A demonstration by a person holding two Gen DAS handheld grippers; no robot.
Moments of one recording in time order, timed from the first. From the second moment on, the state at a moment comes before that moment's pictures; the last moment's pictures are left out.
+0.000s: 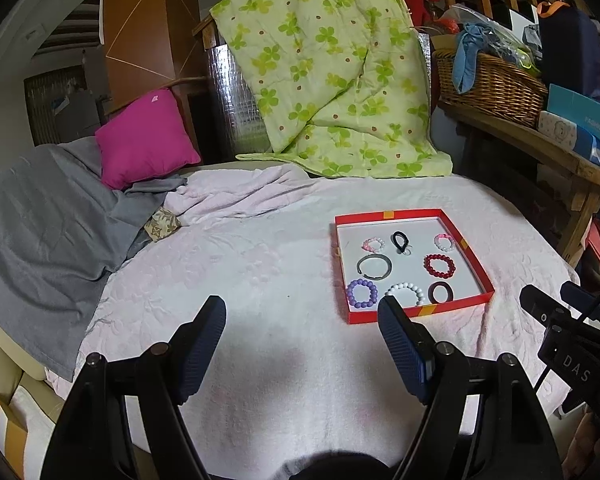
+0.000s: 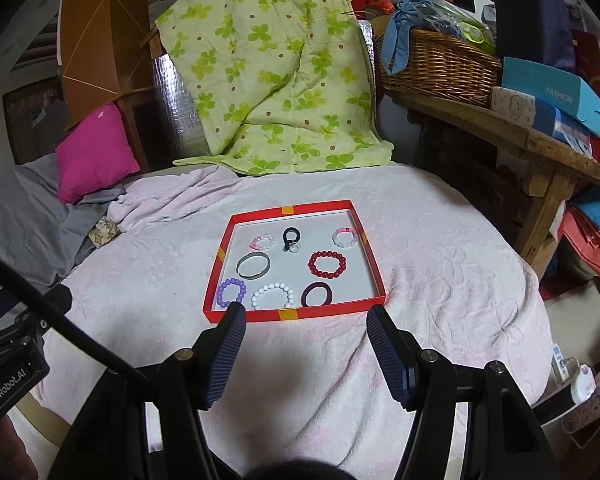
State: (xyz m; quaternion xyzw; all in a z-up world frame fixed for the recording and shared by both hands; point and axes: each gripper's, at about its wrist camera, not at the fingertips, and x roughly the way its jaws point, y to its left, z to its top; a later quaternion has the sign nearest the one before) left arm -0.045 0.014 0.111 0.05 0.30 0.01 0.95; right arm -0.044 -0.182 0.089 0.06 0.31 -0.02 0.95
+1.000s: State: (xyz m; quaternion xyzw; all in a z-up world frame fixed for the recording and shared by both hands) left arm -0.038 0.019 0.103 0.04 0.31 0.01 0.95; right arm -0.038 -0.174 0.086 0.05 0.32 -0.02 0.94
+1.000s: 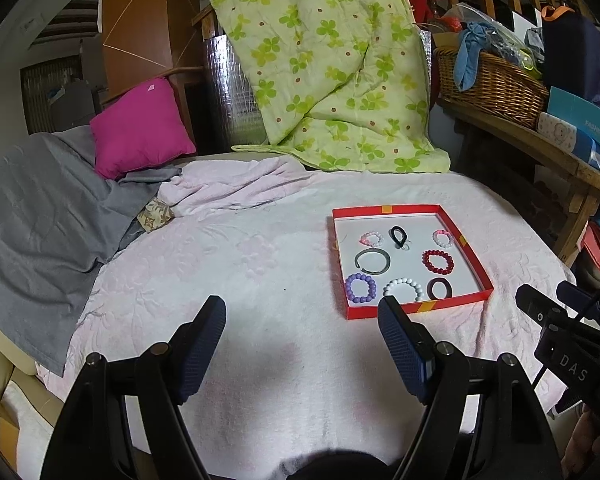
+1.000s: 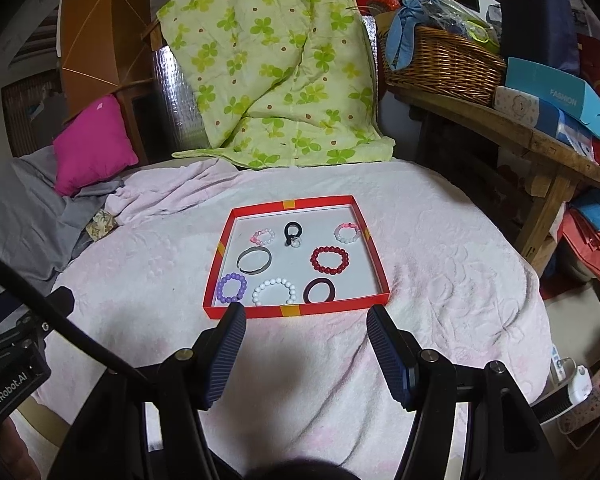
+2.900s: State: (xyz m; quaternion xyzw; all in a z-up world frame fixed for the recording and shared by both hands) left arm -0.029 0.025 0.100 0.04 0.32 0.00 0.95; right arm -0.029 -0.165 0.087 0.04 0.33 -0.02 0.94
